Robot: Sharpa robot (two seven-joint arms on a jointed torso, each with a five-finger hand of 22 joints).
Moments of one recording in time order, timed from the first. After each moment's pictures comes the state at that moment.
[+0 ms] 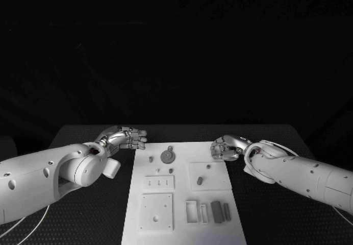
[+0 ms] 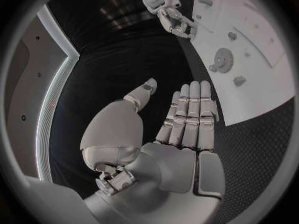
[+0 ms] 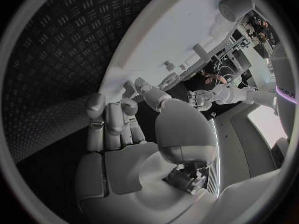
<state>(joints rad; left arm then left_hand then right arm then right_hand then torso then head) 1.35 -0.84 -0.17 1.41 -0.14 -0.25 0.19 1.02 -0.11 0.48 -0.18 0.05 0.79 0.19 0.32 0.43 1.13 0.15 0.07 0.13 0.96 0.11 0.28 0.72 0.04 0.94 0.01 0.14 0.71 1.17 -0.70 -0.06 1.05 -1.29 -0.30 0.16 1.06 -0.07 0.60 -0.28 0.05 0.84 0.12 0.28 0.54 1.04 0.03 1.25 1.01 1.21 -0.07 1.48 1.03 0.15 1.09 -0.08 1.20 1.29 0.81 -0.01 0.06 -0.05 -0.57</state>
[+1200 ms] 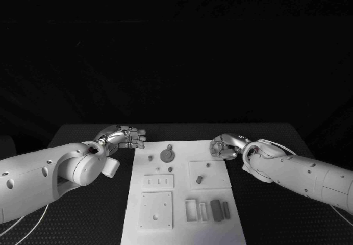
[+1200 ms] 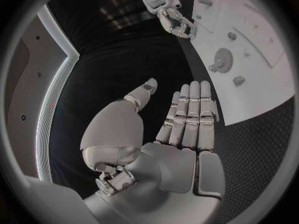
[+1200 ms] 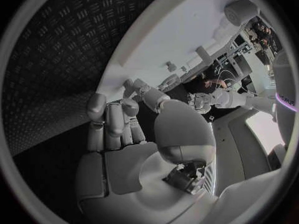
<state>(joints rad) 1.35 -0.85 -0.17 1.42 -0.14 -0.25 0.18 1.03 -0.11 0.48 -0.18 0.05 0.79 0.20 0.32 0.43 1.13 0.15 0.07 0.13 0.96 0.11 0.28 0.72 0.04 0.94 0.01 0.14 0.71 1.17 -0.70 -0.06 1.06 -1.34 -0.34 0.15 1.08 -0.02 0.61 -0.28 0.05 0.86 0.10 0.32 0.56 1.07 0.00 1.25 1.01 1.23 -0.11 1.48 1.06 0.16 1.09 -0.08 1.21 1.29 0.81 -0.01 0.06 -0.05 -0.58</state>
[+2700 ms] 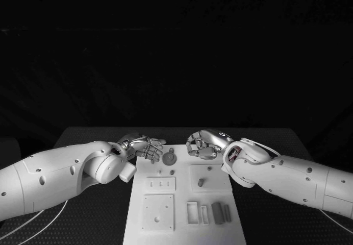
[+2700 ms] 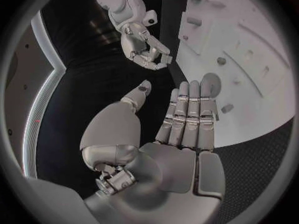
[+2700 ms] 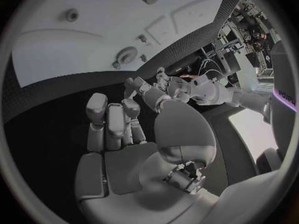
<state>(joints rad) 1.35 -0.74 -0.17 1.40 -0.26 -0.23 -0.05 0.95 -0.10 0.43 -0.13 0.05 0.85 0.17 0.35 0.44 1.19 0.12 0.09 0.15 0.99 0.11 0.28 0.76 0.05 0.96 0.01 0.14 0.73 1.22 -0.67 -0.05 1.37 -1.41 -0.43 -0.02 1.09 -0.01 0.59 -0.29 0.05 0.88 0.09 0.34 0.58 1.08 -0.01 1.25 1.01 1.27 -0.12 1.50 1.09 0.16 1.10 -0.09 1.22 1.29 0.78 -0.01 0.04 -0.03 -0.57</state>
